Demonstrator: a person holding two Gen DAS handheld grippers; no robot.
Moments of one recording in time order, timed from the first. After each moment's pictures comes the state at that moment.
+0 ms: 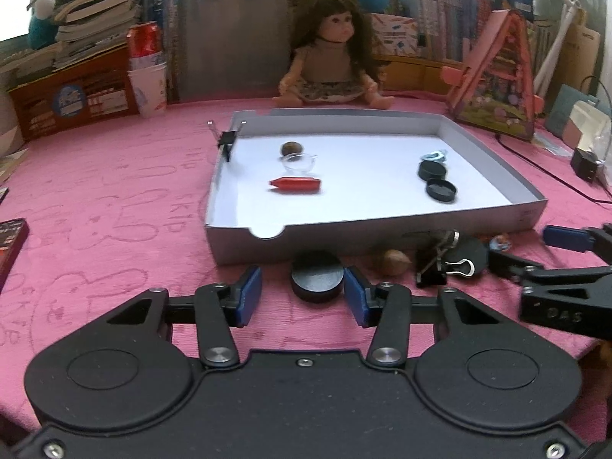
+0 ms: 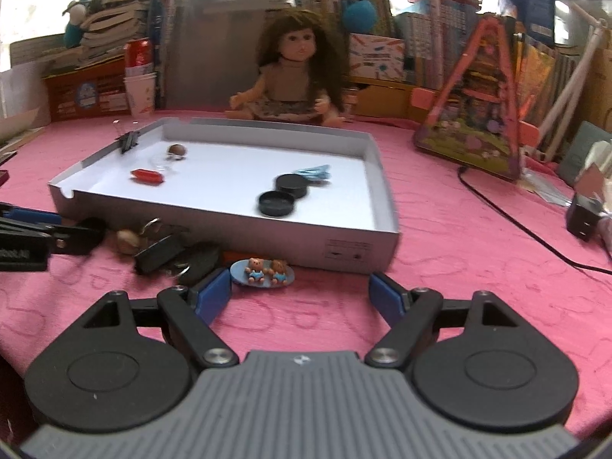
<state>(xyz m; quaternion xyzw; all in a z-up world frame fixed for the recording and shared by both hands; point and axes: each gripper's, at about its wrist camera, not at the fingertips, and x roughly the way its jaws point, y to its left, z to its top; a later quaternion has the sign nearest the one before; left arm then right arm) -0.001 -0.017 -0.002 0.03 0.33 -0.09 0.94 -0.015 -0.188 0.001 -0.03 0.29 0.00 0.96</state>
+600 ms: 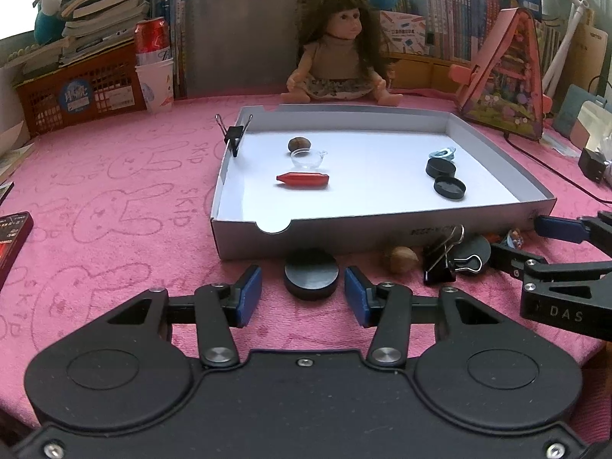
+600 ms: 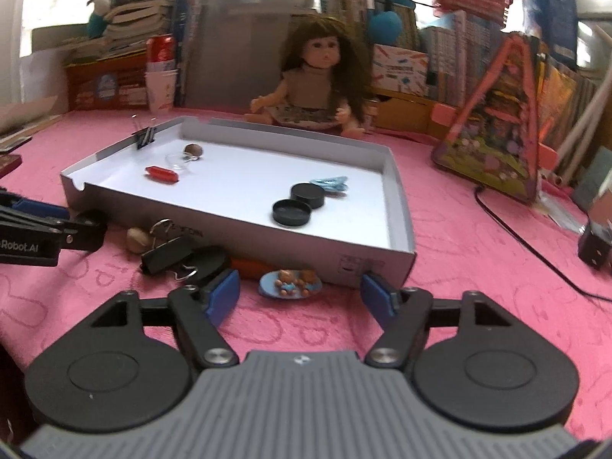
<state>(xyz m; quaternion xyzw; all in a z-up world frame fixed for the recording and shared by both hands) -0.001 -0.019 -0.007 0.03 0.33 -0.08 0.94 -0.008 -0.182 0.002 -0.06 0.28 0.05 0.96</state>
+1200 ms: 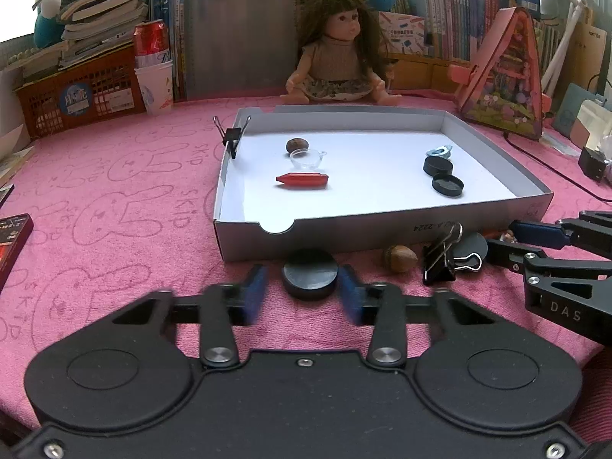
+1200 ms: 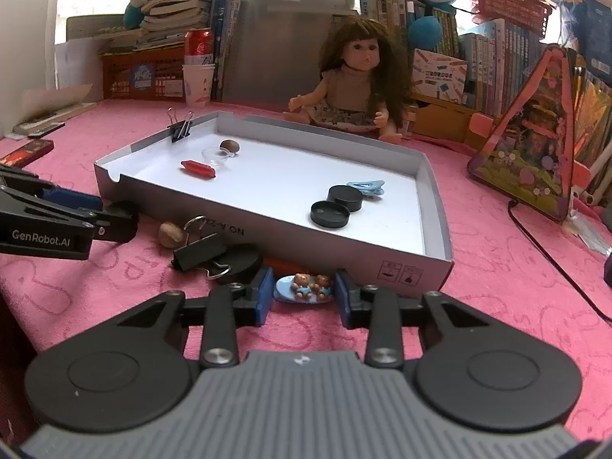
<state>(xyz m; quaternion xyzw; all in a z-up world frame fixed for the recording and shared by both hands) -0.003 -0.018 -0.006 0.03 0.33 -0.08 0.94 -0.009 -0.177 0.002 -0.07 0.28 0.10 0.95</state>
